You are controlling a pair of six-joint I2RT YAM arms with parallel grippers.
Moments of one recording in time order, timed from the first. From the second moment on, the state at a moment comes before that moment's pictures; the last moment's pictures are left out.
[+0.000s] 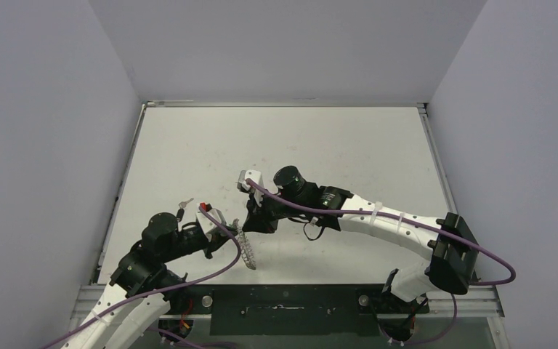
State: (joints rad) left arm -0.59 0.35 0.49 -0.47 0.45 0.14; right arm 1.04 1.47 1.13 -0.20 -0.50 0.03
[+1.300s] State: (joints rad) left arm -0.59 0.35 0.49 -0.47 0.45 0.14; right arm 1.07 1.46 1.15 -0.28 -0.44 -0.01
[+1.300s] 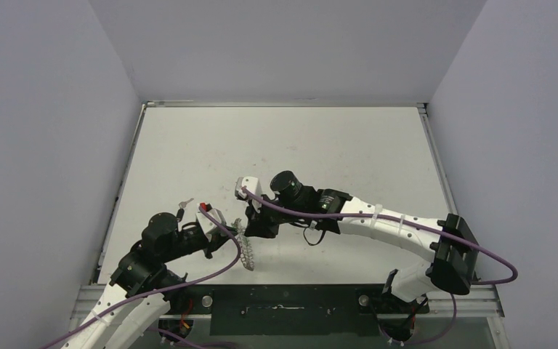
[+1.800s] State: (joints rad) left arm -0.59 0.35 0.49 -0.47 0.45 0.14; right arm 1.07 1.48 1.18 -0.26 -0.43 0.00
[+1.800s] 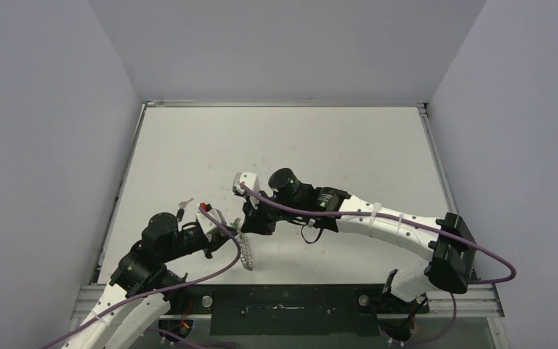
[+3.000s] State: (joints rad) left arm -0.59 0.35 0.49 -0.47 0.45 0.14; right arm 1.07 1.52 1.18 -0.26 -0.37 0.02
